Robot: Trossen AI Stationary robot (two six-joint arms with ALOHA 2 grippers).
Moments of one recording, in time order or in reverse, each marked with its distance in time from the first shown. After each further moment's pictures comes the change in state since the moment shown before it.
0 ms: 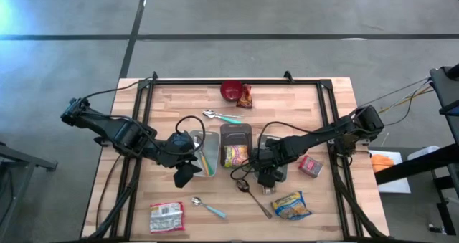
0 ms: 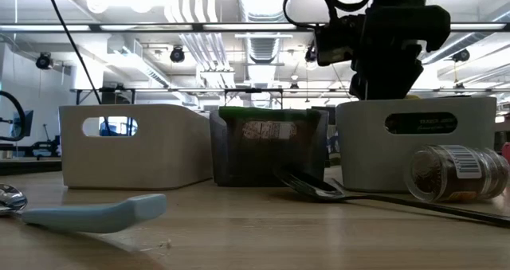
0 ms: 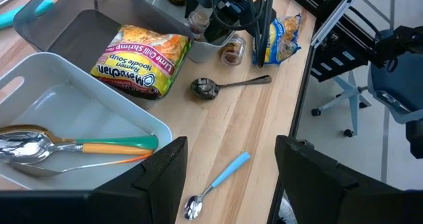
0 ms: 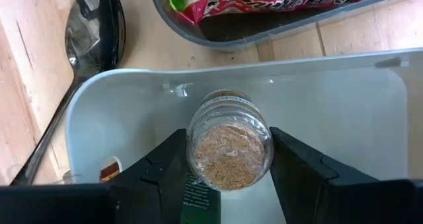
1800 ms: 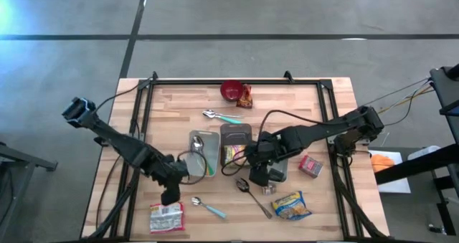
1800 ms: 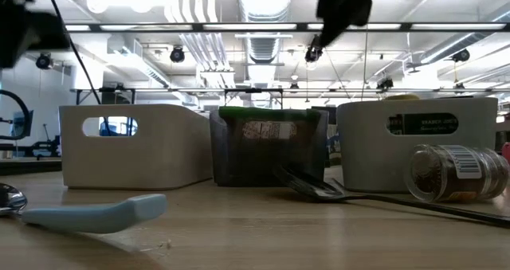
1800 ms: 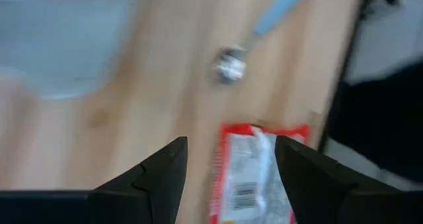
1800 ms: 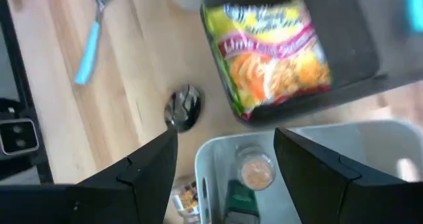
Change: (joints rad) left arm -0.144 0.002 -0.454 0.146 0.304 -0.007; right arm 0.024 -0.008 0.450 -0.299 0.046 0.032
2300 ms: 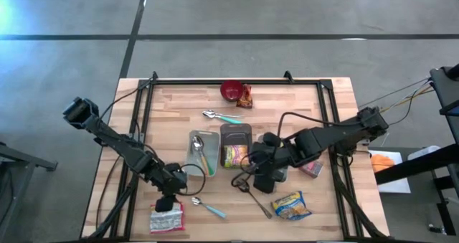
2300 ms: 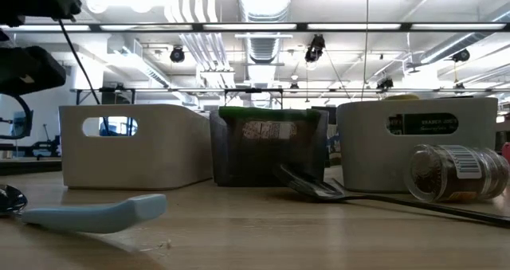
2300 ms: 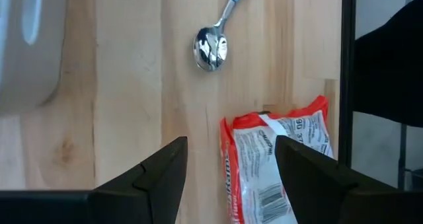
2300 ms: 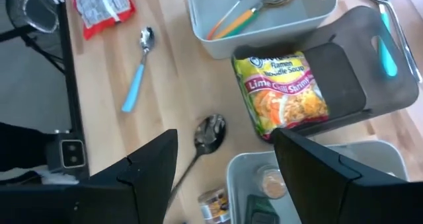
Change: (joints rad) left arm -0.063 0.013 -0.183 0.259 0.018 0.185; right arm 0.100 -0.028 0.150 -0.054 0.131 0.065
